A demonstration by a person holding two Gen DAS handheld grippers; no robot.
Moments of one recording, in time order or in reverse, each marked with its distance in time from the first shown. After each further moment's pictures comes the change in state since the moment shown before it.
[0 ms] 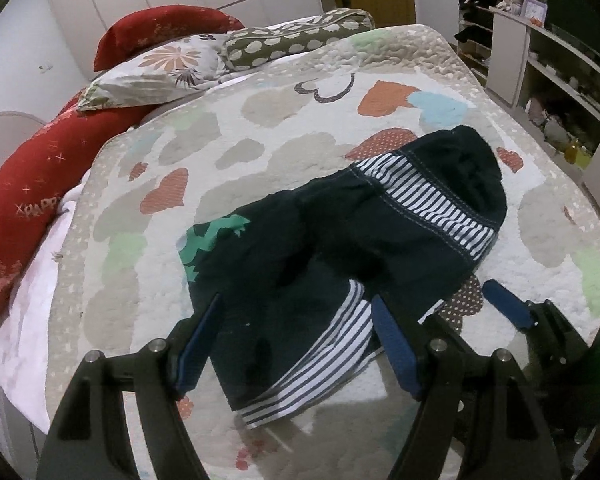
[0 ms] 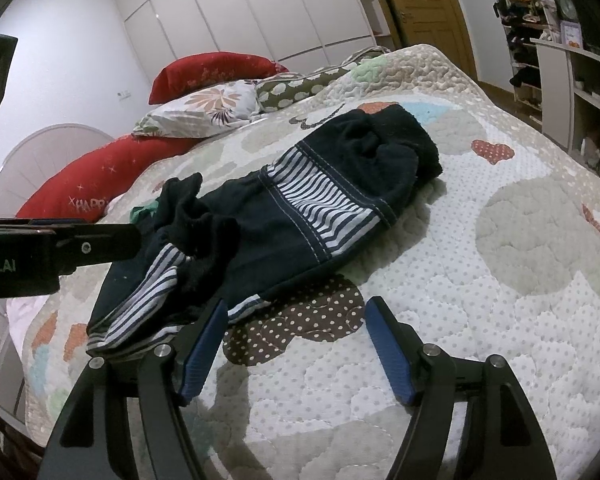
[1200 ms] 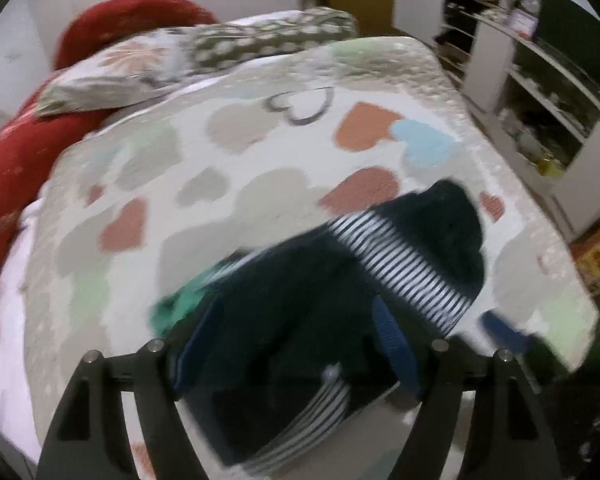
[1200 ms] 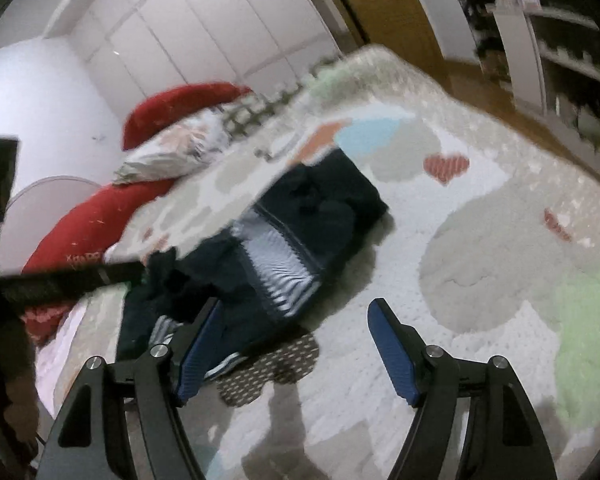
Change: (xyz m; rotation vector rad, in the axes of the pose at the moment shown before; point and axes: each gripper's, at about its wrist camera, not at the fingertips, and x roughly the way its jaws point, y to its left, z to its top) left arm 0.024 0.005 0.077 0.002 0.055 -0.187; right arm -0.015 -0.037 0.037 0.207 0.012 -0.007
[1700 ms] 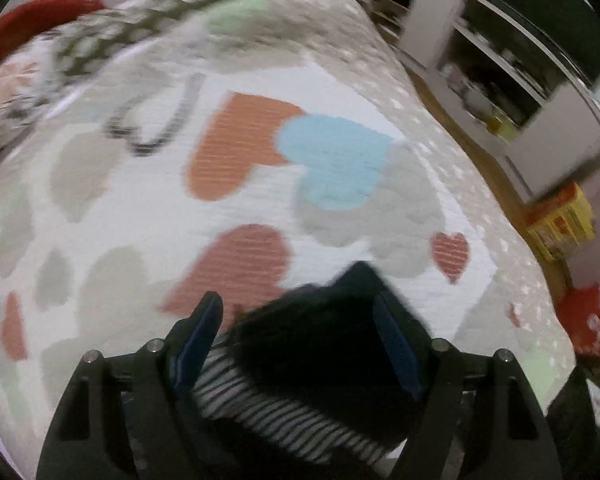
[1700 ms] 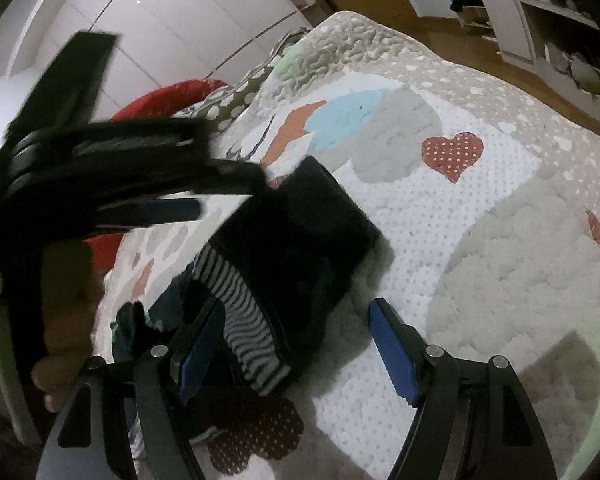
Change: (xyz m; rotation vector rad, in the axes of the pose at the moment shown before) left arm 0.105 -0.091 0.088 0.148 0.169 -0.225; right arm 0.039 -0.023 0.033 0.141 0.043 0.021
